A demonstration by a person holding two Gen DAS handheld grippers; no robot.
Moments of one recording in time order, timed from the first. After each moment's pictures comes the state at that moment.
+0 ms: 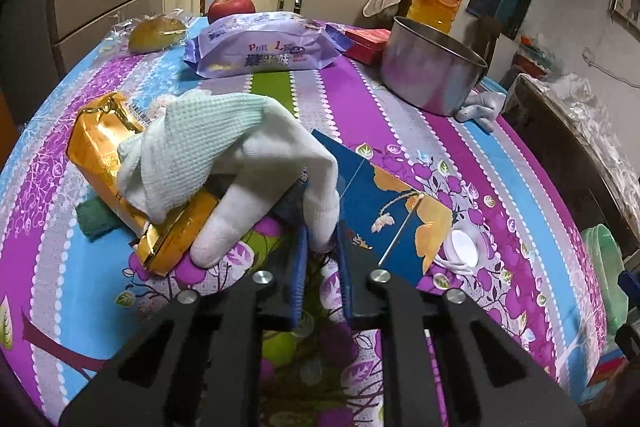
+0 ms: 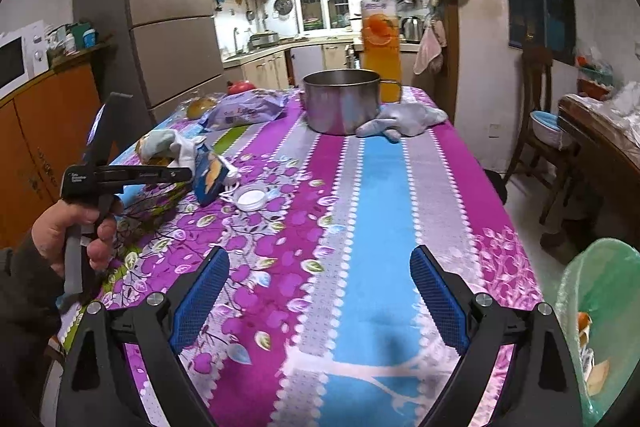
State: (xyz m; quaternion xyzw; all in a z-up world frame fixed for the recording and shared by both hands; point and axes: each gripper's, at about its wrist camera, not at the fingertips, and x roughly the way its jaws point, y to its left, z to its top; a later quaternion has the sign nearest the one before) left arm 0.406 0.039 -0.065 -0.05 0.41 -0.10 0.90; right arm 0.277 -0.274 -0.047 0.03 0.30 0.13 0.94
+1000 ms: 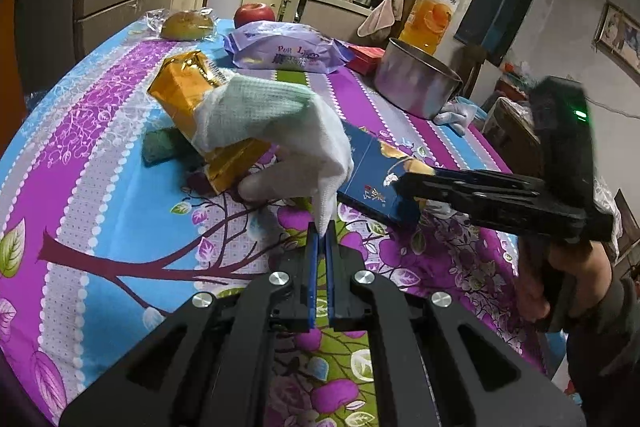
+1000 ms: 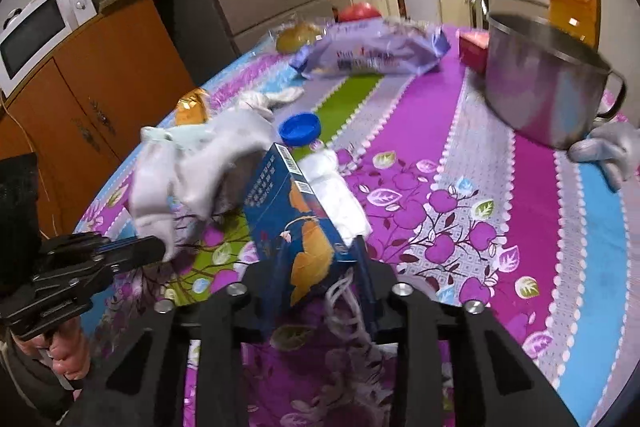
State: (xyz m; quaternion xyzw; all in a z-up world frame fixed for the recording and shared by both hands) left arm 0.332 0.085 -0.059 -0.11 0.38 -0.12 0.91; right arm 0.457 -0.126 -0.078 0.00 0.41 0.32 0.85
